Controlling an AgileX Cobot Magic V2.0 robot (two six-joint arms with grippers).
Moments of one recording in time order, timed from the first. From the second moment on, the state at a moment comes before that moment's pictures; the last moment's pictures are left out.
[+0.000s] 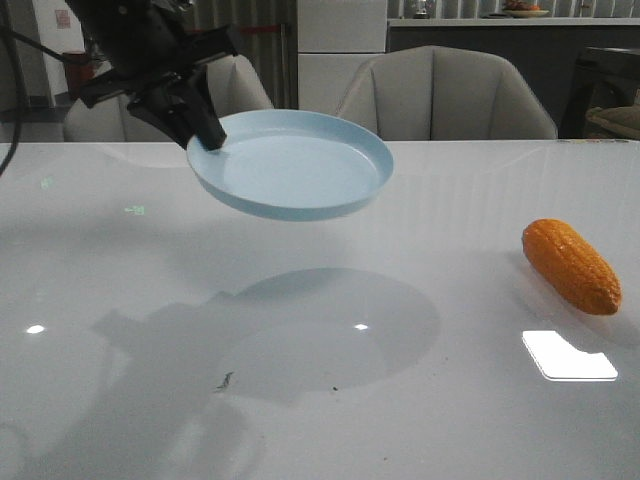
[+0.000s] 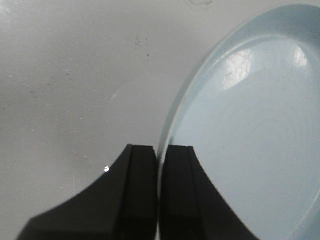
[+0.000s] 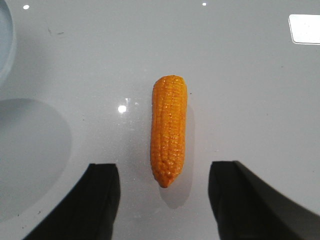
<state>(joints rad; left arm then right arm) -0.31 2.08 -1.84 -0.38 1.04 0.14 0.11 1.04 -0.58 0.03 0.21 0.08</state>
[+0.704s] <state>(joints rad) -0.35 2.23 -1.84 -0.36 1.08 0.14 0.11 1.04 -0.58 0.03 0.21 0.08</state>
